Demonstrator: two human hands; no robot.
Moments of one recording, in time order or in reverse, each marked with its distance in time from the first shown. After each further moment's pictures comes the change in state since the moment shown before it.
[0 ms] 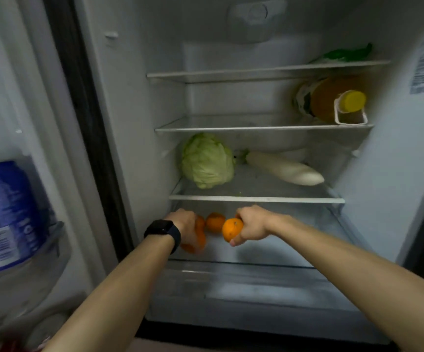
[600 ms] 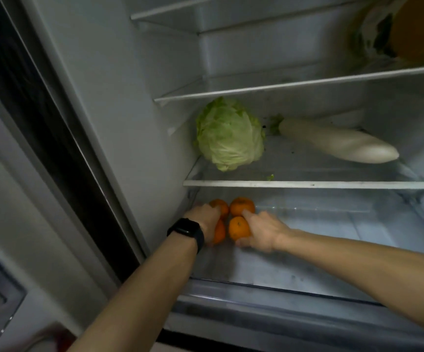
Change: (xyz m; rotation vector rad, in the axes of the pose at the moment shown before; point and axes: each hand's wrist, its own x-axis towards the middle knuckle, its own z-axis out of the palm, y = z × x) left_hand 0.074 -0.017 0.036 0.087 -0.036 0.085; right_hand 0.091 -0.003 0.084 0.098 0.031 -0.075
